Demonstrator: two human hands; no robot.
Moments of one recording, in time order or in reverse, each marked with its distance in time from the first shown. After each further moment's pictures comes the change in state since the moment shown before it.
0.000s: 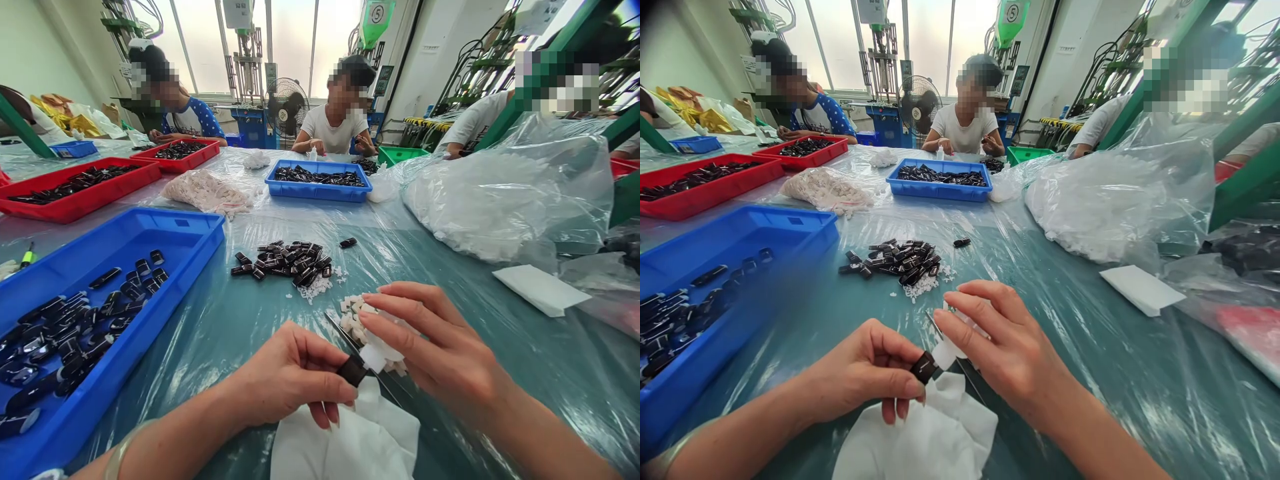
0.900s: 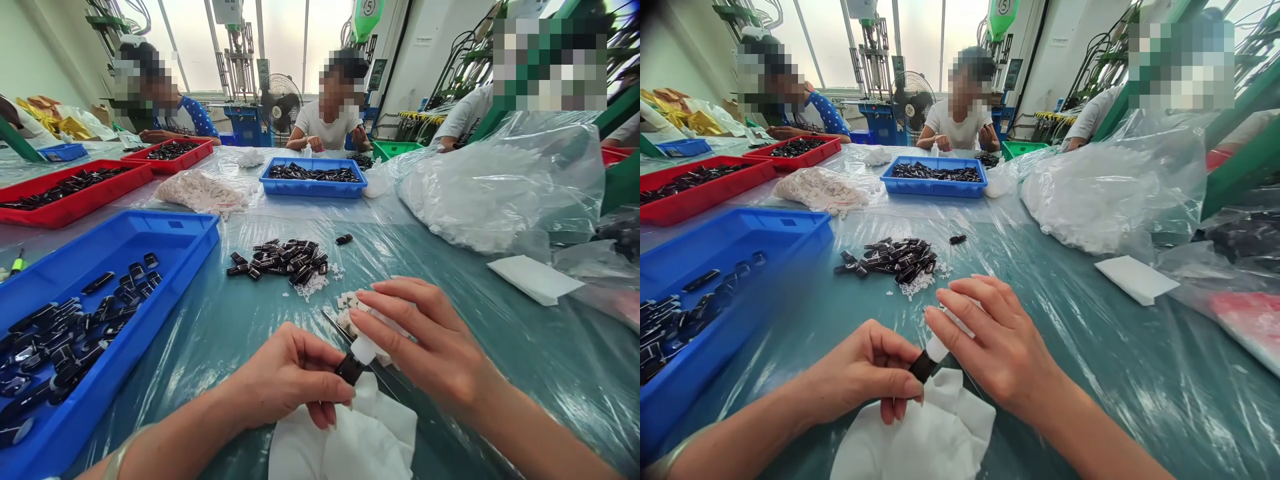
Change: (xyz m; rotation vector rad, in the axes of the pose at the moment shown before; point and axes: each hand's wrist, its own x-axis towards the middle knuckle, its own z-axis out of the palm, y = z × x) left_hand 0.002 -0.004 0.002 0.013 0.002 -0.046; right_hand -0.002 -0.003 0.008 -0.099 0.081 -0.045
